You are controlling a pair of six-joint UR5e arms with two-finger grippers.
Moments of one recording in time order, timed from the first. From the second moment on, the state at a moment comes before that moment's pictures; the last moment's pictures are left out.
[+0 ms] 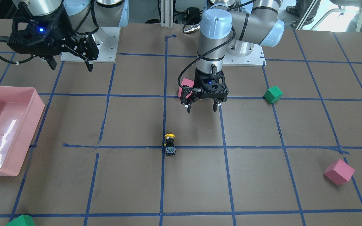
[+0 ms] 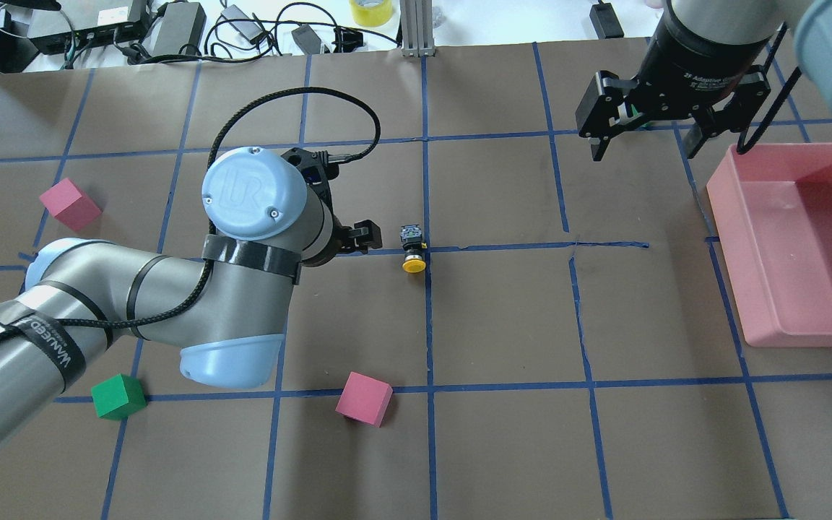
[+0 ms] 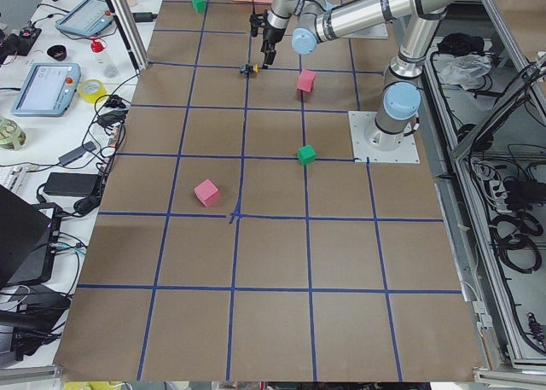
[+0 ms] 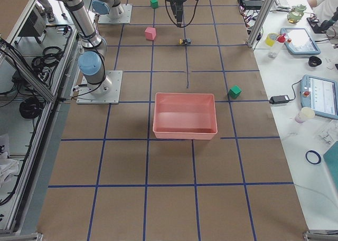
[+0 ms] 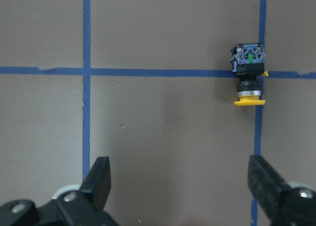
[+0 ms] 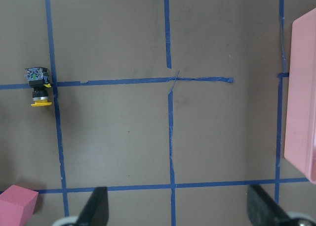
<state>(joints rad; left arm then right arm) -1.84 -1.65 -2.08 -0.69 1.66 -0.39 1.60 -1.61 1.53 -1.52 -1.58 0.06</state>
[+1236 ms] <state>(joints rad) -2.01 -1.96 -2.14 -0.07 1.80 -0.63 1.60 -1.61 1.54 -1.53 -1.57 0.07</state>
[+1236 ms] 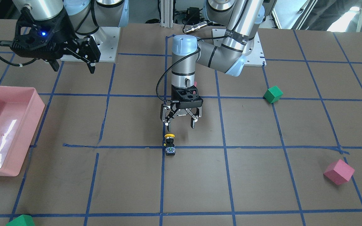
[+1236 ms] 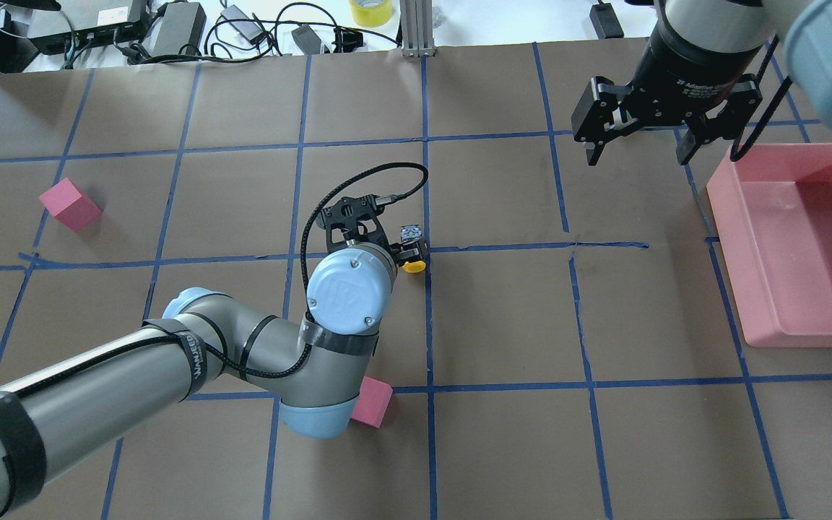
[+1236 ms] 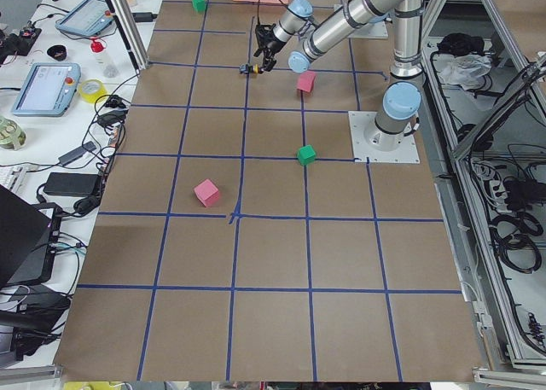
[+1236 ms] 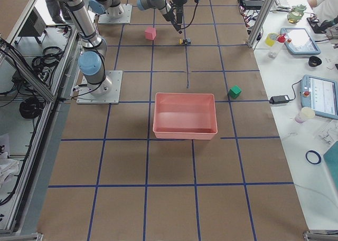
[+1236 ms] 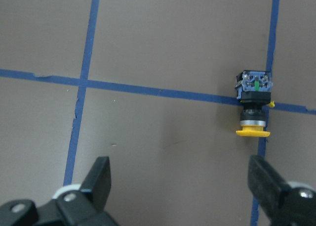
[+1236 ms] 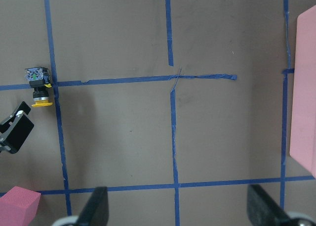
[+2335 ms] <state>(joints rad) -2.07 -2.13 -2.06 -0.04 1.85 -0.40 1.60 -1.60 1.54 -1.53 -1.57 0.07</state>
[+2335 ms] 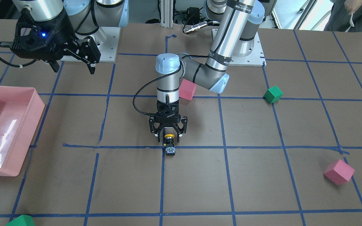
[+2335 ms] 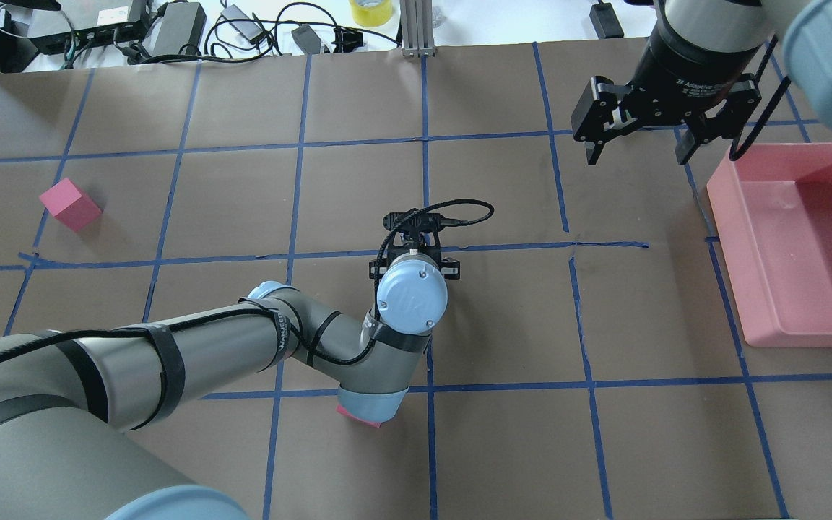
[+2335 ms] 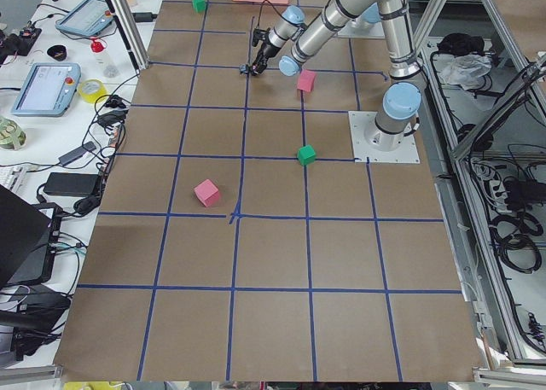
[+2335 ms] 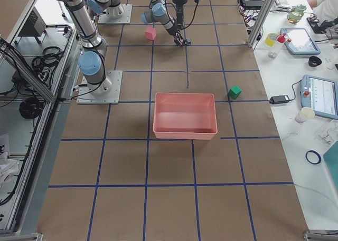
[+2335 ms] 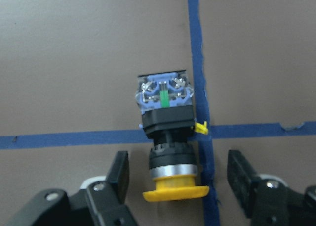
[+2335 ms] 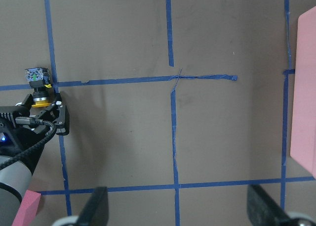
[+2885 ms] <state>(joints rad) -2.03 -2.08 -2.05 -0.07 1.81 -0.41 1.60 -1.60 1.54 -1.53 -1.57 0.07</state>
